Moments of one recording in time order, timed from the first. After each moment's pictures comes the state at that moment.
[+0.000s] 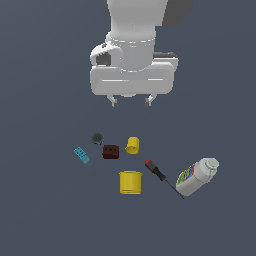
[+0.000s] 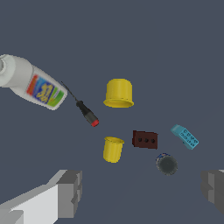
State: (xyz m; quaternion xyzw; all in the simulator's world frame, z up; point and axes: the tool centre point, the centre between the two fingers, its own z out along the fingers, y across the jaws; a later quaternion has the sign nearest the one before) arm 0.015 0.010 0.358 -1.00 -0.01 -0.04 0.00
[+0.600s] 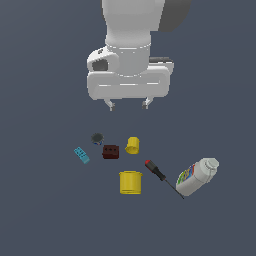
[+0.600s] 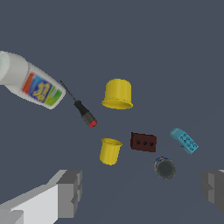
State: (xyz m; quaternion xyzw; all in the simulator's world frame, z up) arm 0.020 0.003 0.350 -1.00 -0.03 -0.04 0.00
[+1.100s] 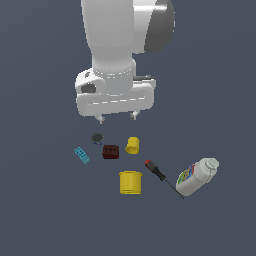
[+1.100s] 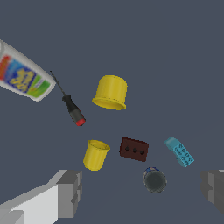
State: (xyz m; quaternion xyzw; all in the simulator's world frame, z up) arm 0.033 -0.030 0.311 -1.00 -0.08 -0.04 0.00
